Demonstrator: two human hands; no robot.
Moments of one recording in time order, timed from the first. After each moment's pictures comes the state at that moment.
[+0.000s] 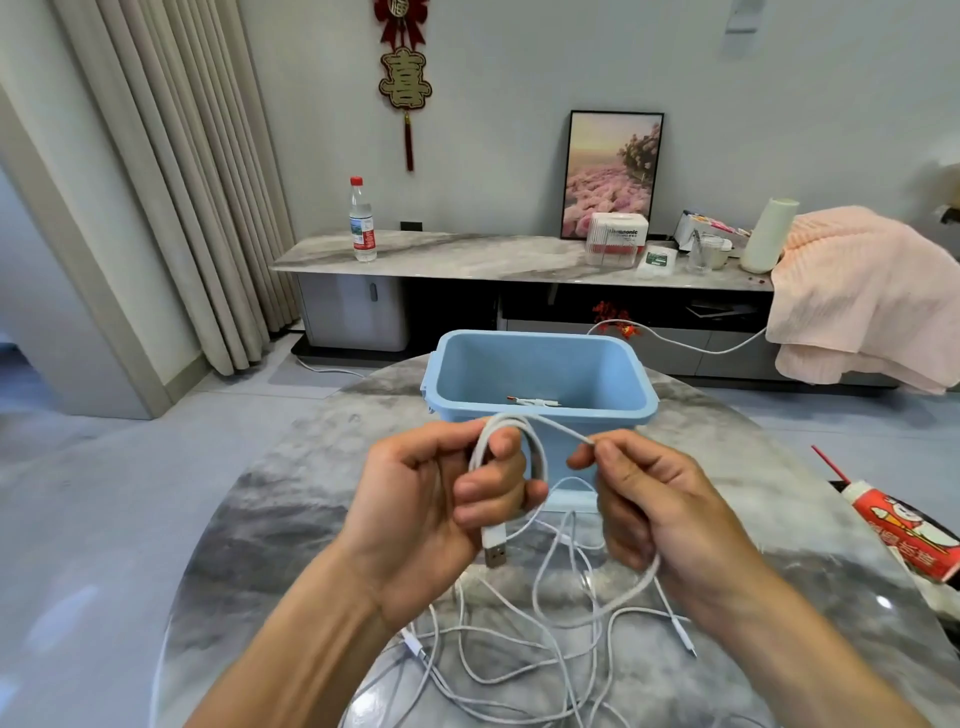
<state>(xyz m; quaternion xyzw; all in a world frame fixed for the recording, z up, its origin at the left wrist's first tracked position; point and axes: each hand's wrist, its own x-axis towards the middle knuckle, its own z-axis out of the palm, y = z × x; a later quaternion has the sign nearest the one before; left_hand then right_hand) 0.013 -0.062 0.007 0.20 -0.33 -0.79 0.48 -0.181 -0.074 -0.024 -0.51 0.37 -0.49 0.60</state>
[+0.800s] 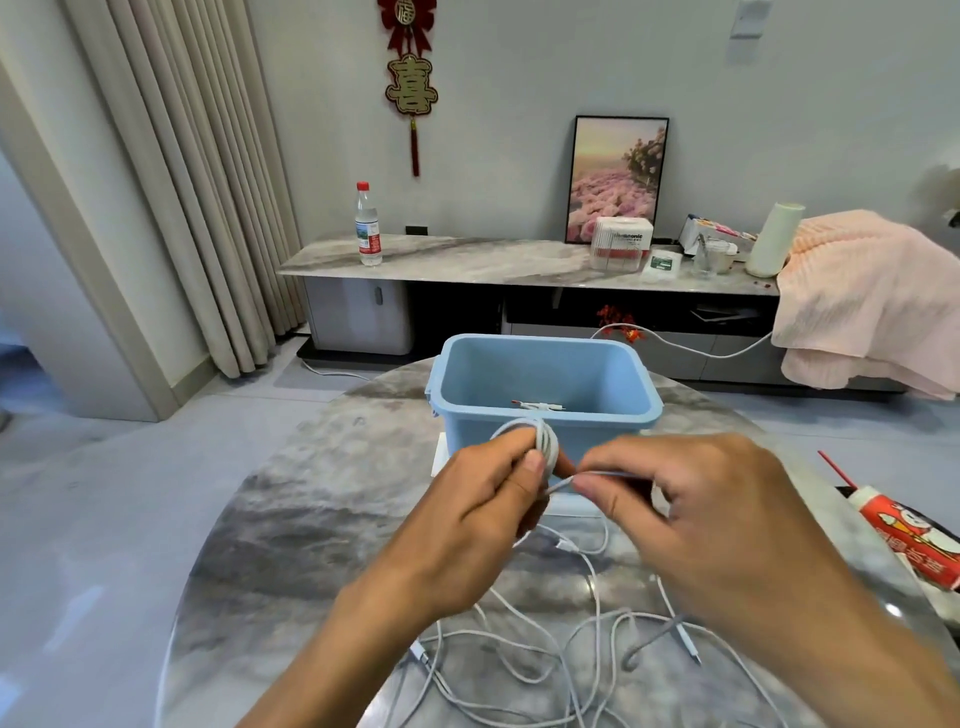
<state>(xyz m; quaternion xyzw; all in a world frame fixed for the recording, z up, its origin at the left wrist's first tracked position) 0.003 -0.068 -0.022 0.36 -0.74 -0.35 0.45 -0.182 -0.041 0.024 -0.81 0.49 -0.33 -0.02</state>
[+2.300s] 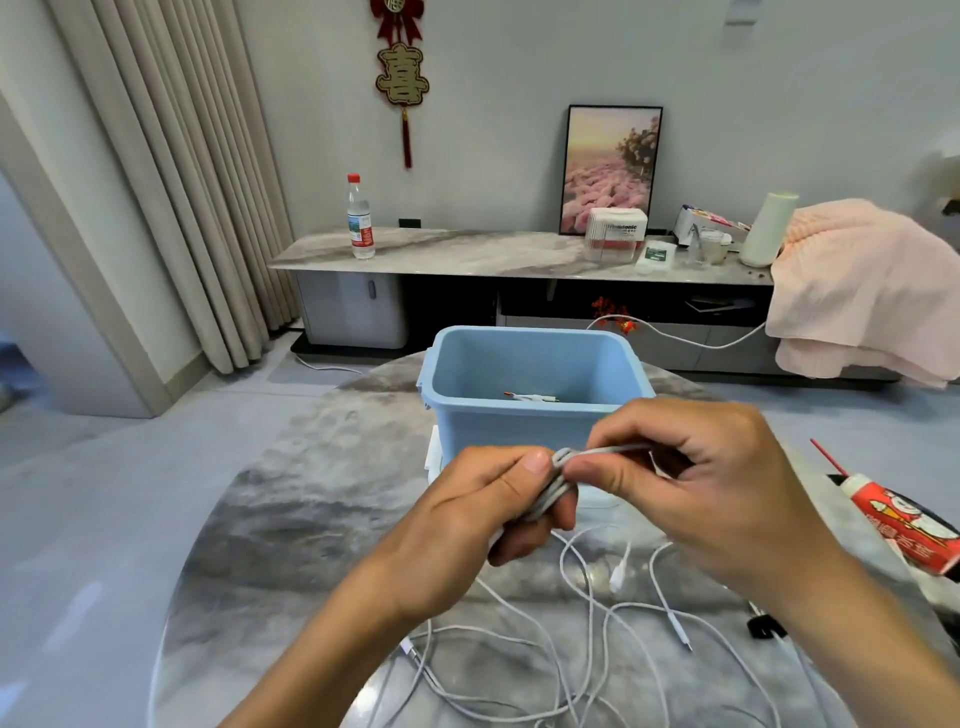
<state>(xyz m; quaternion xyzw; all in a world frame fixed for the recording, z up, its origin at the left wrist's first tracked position) -0.002 -0.058 -0.010 0.28 -0.68 -0.52 0.44 -0.194 -0.062 0.024 -0.81 0.38 -0.43 0.11</state>
